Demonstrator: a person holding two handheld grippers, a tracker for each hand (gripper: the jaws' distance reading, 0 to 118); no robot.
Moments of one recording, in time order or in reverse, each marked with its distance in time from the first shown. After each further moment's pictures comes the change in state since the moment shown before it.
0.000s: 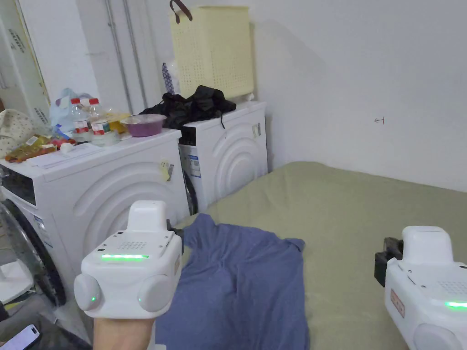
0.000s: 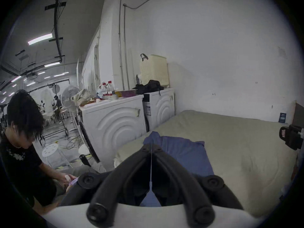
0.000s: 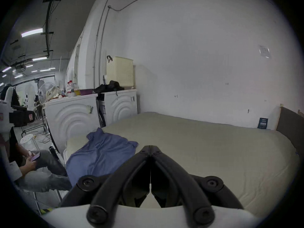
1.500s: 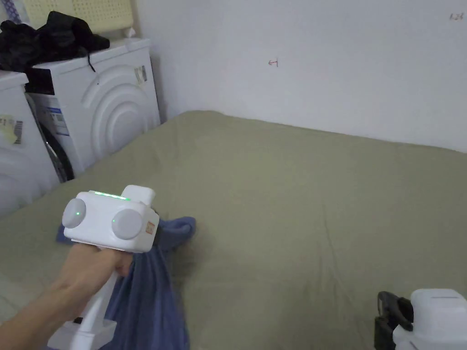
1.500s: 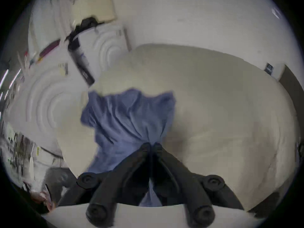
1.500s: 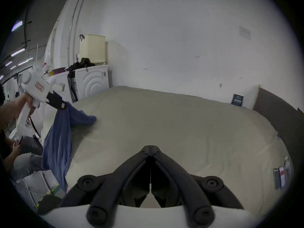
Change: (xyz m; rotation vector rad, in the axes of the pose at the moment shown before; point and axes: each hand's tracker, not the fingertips) left arm 0.204 -0.023 -0.178 -0.505 -0.395 -0.295; right arm 0.130 -0.079 0.054 -0.237 -0.198 -0.026
